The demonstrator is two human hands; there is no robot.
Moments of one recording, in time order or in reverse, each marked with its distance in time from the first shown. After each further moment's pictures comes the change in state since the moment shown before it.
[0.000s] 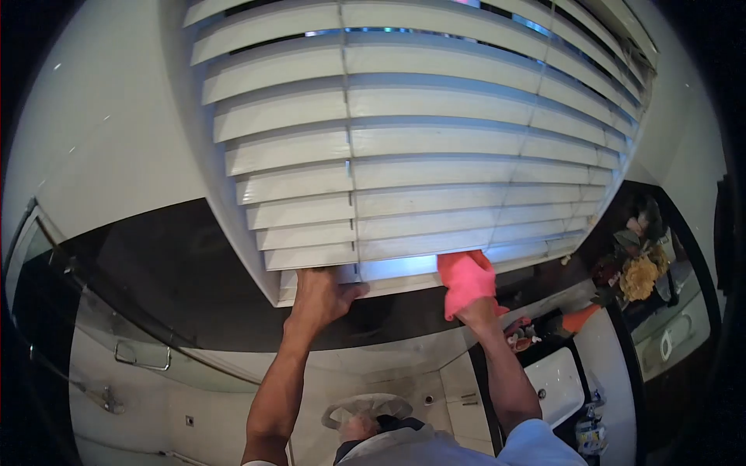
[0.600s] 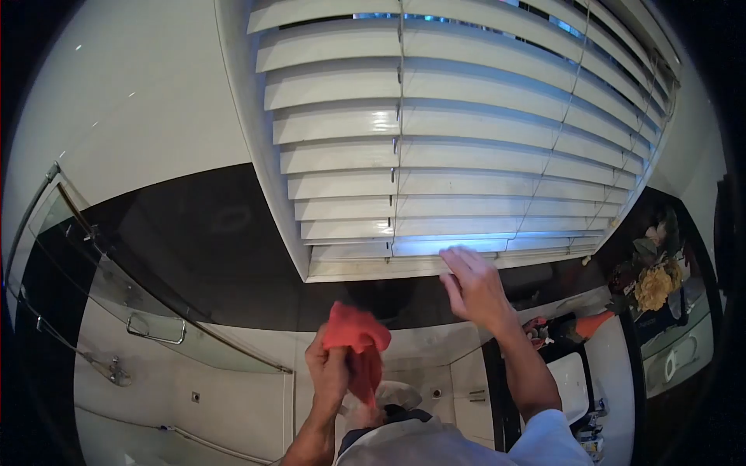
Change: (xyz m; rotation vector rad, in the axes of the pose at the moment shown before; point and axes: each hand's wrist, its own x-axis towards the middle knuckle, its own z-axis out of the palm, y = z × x) left_hand -0.147 0.055 -0.035 -1.153 0.328 -0.814; right_hand 0.022 -0.064 -0.015 0.066 -0.154 -0.143
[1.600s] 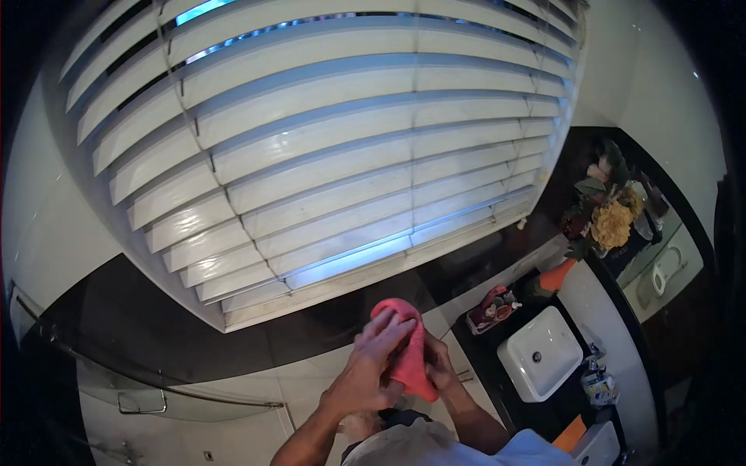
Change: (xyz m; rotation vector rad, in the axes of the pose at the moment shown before) left_hand 0.013 0.012 0.154 0.830 -0.955 0.663; right_hand -0.166 -0.011 0.024 1.510 0.357 0.453
